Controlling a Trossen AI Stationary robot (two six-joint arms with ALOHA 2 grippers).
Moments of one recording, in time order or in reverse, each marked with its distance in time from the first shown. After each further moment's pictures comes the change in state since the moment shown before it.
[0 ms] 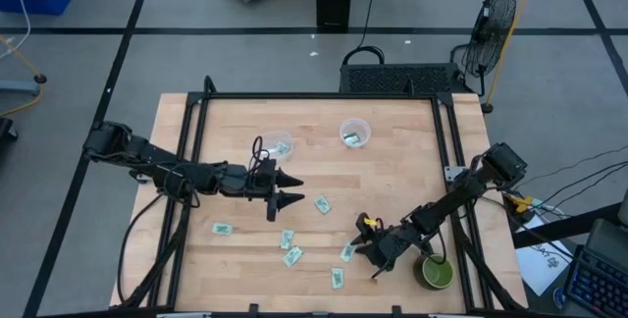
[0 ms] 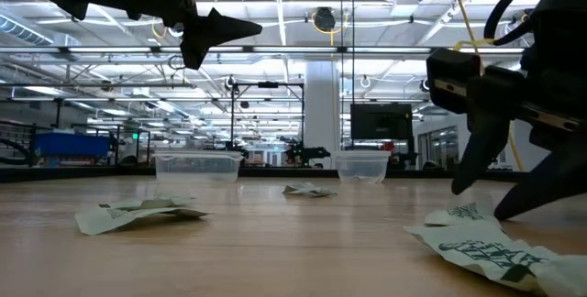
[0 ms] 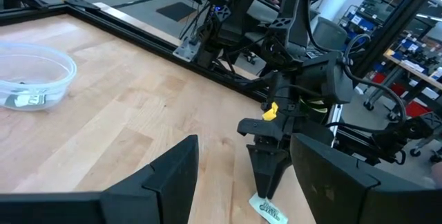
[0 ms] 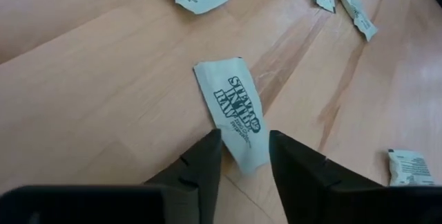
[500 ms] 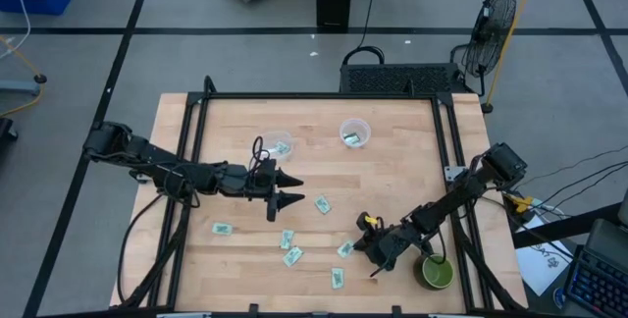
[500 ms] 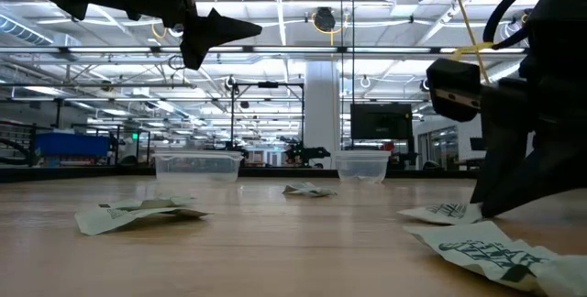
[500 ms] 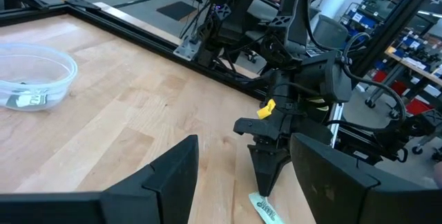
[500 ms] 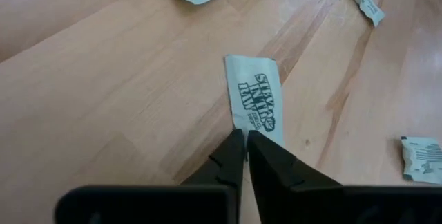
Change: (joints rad) left arm 0.000 0.000 0.000 -0.005 0.000 0.008; right arm -0.001 0.001 -0.002 -0.005 -0.021 0.061
